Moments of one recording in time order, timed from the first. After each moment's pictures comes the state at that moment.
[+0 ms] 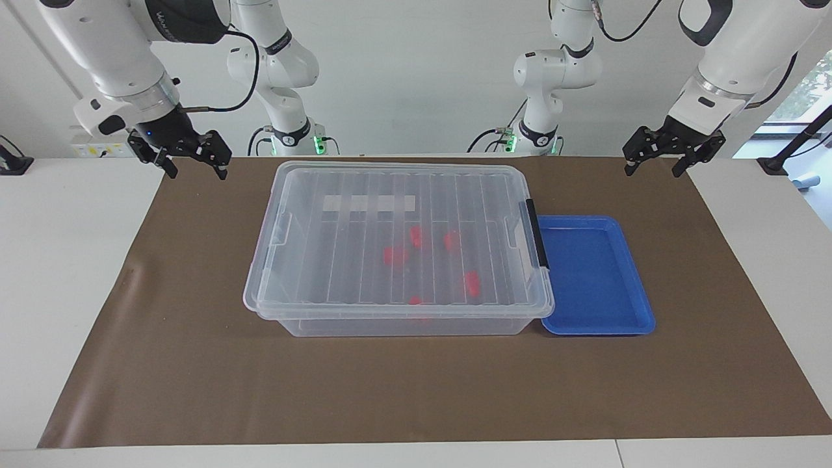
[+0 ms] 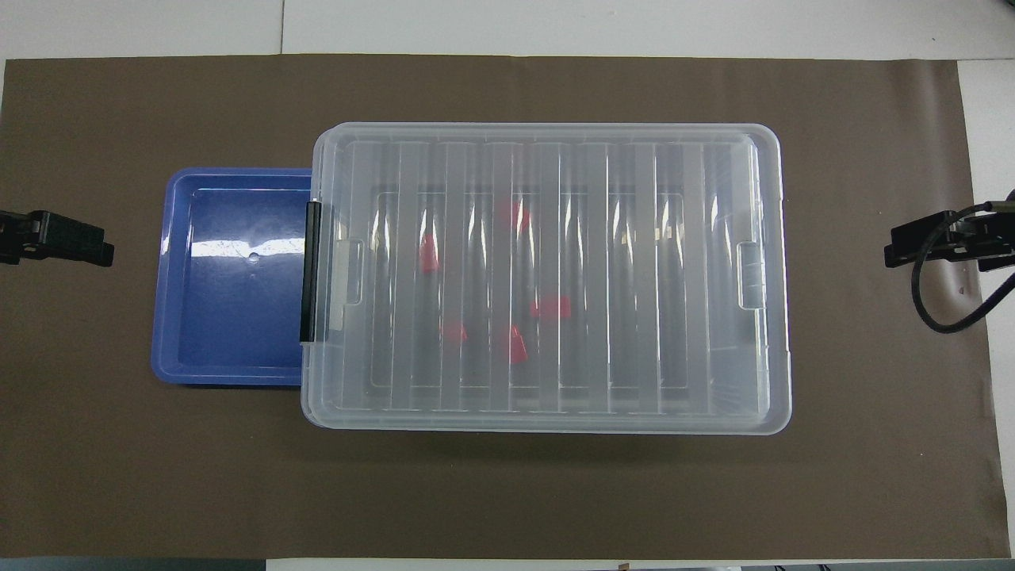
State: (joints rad) left arm -0.05 -0.02 -0.01 -1.58 -0.02 1.52 0.05; right arm -0.07 -0.04 0.03 -1.63 0.01 1.53 0.03
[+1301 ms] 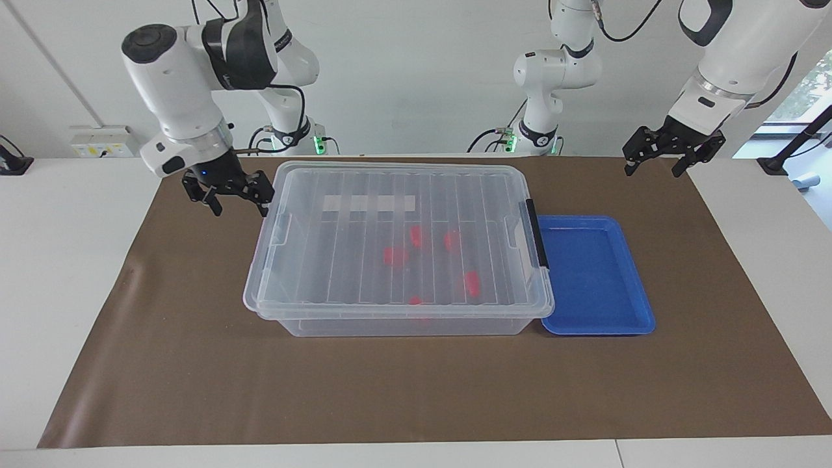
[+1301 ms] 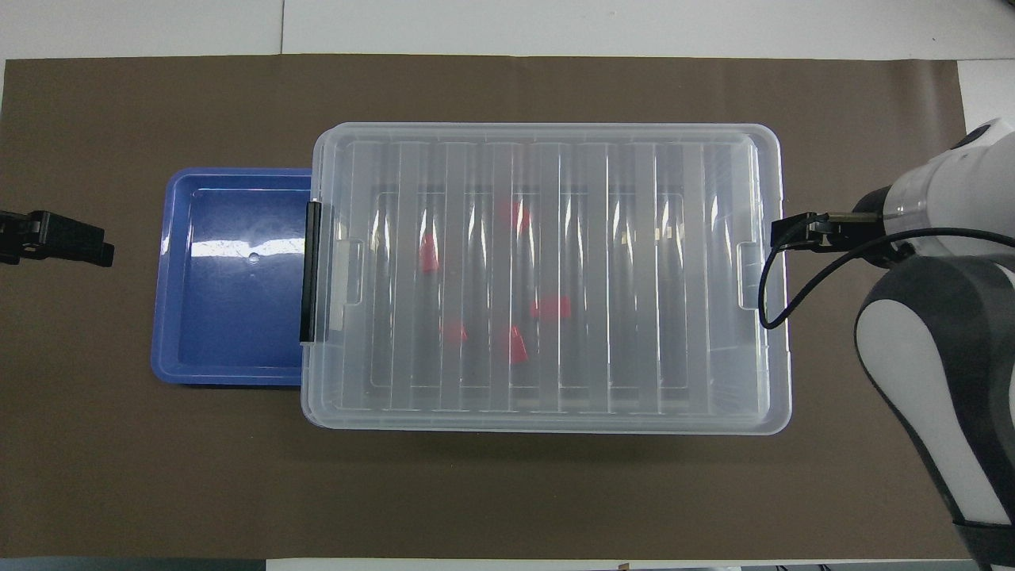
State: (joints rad) left arm -0.05 -0.02 -0.01 -1.58 -0.02 1.52 0.05; right arm 0.05 -0.04 0.05 -1.91 0.03 1.93 0.18
